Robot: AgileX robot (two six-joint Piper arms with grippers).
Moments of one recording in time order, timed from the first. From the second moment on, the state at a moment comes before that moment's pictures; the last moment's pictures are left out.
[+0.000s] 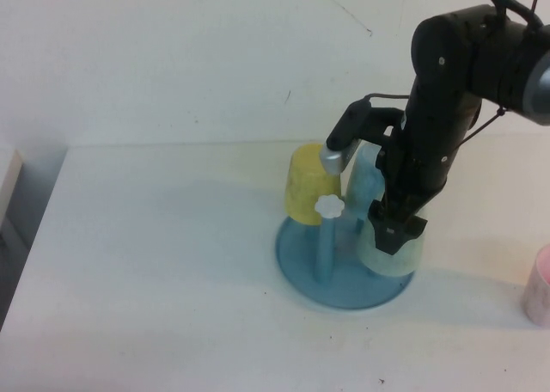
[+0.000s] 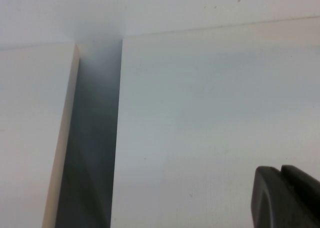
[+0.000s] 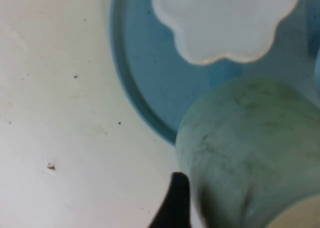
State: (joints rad) right arm 0.46 2.05 -1.78 0.08 1.29 -0.65; left arm -0.01 -0.01 0.02 -0.10 0.36 0.08
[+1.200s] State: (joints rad) right arm 0.30 1.28 -0.92 0.73 0.90 -0.70; left arm -0.01 -0.01 0.02 -0.10 0.36 0.08
